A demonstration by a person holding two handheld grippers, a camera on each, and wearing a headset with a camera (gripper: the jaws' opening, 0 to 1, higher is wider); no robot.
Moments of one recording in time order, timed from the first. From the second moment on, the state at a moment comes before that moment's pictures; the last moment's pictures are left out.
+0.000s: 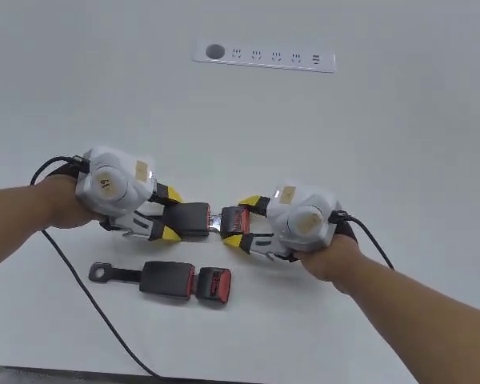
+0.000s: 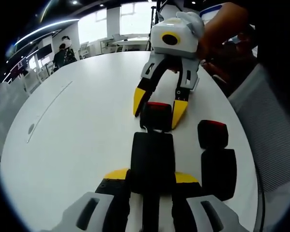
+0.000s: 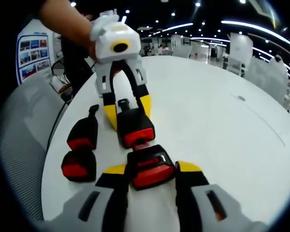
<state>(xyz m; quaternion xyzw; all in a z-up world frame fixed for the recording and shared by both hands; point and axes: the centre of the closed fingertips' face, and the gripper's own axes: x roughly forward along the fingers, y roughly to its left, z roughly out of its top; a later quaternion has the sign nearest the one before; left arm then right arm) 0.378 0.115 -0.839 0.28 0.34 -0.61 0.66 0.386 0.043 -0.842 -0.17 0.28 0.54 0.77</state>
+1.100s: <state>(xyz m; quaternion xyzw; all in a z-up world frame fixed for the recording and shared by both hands) 0.383 0.112 -0.837 0.28 0.34 -0.62 0.65 0.382 -0.045 -0.843 -0.18 0.29 0.54 0.77</state>
